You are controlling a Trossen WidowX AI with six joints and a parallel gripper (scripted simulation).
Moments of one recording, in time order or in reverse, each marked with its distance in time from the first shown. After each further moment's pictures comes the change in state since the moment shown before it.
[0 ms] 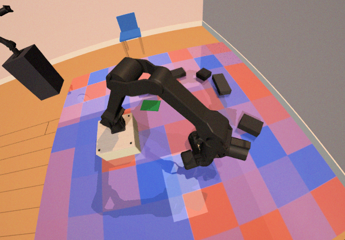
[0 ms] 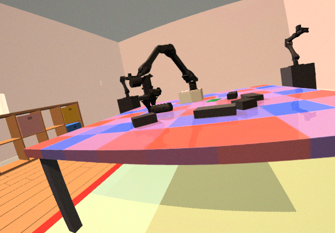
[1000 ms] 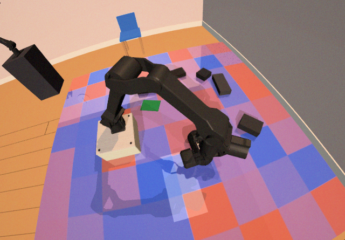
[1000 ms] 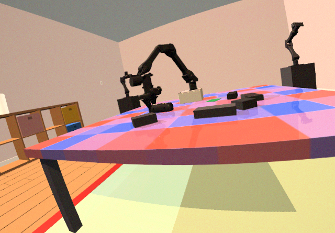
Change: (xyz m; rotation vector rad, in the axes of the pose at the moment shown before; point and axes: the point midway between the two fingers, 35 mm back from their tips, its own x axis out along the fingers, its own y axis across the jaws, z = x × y) arm -0.007 0.001 0.003 -0.005 -0.003 0.008
